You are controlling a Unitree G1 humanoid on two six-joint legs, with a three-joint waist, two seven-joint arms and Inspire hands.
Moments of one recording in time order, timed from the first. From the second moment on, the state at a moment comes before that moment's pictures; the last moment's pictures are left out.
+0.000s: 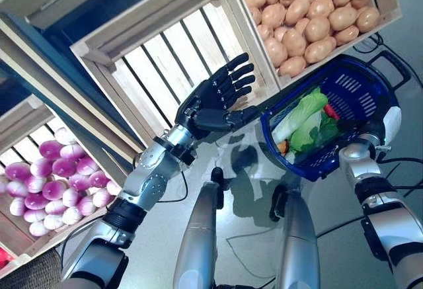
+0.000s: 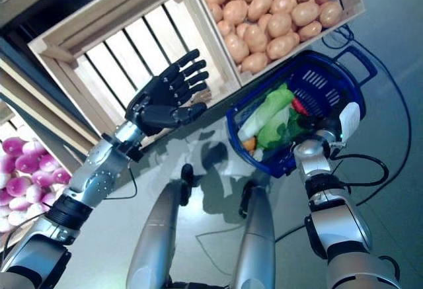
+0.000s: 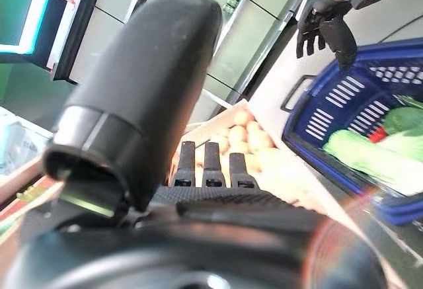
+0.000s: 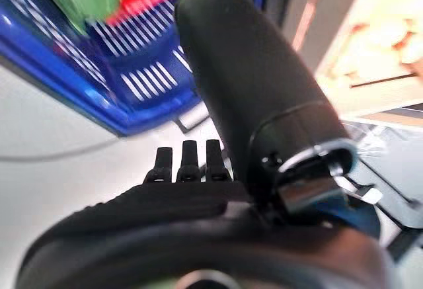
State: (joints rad) left arm -0.54 0.52 -0.35 0.13 -0.95 -0.12 -0.30; right arm -0.79 -0.56 0.26 0.94 0.20 0.05 -0.76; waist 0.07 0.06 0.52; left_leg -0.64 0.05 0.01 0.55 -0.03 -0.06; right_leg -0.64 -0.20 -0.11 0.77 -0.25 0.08
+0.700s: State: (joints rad) left arm -0.27 0.50 -0.57 0.52 -0.18 -0.07 -0.20; right arm -0.19 -0.33 0.37 0.84 0.13 0.03 -0.38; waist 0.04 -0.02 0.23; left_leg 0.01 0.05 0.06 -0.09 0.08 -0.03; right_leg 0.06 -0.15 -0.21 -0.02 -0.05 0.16
